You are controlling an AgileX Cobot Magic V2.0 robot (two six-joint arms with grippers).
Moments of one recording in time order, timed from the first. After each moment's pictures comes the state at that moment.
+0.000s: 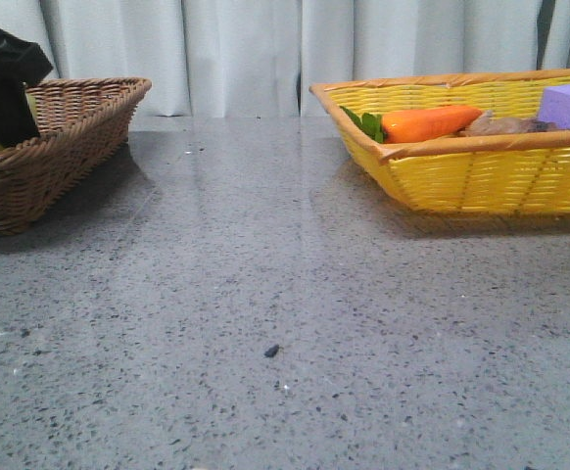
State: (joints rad) left arm -0.27 1.55 -1.18 -0.09 0.71 0.21; right arm 0.74 1.23 -1.88 -0.32 1.28 0.03
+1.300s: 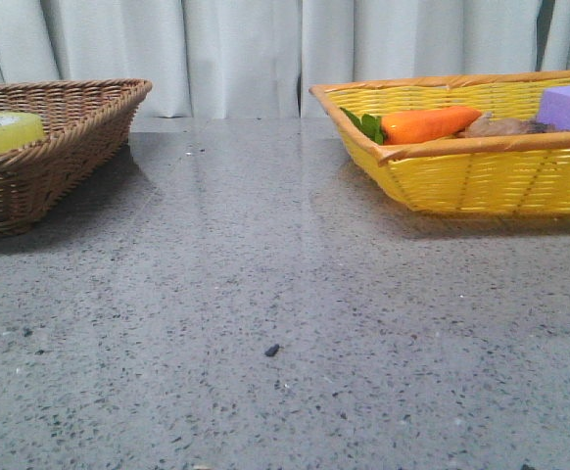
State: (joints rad) left arm -0.27 0.35 -0.72 -0.21 0.62 0.21; right arm 0.74 0.43 -0.88 -0.32 0.66 0.15
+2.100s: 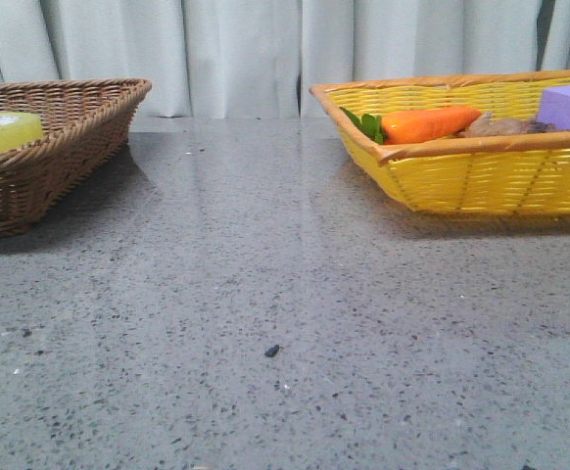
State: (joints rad) left arm -0.27 0.03 -0.12 -0.23 0.17 0.21; right arm 0.73 0.10 -0.34 -0.59 0.33 0.16
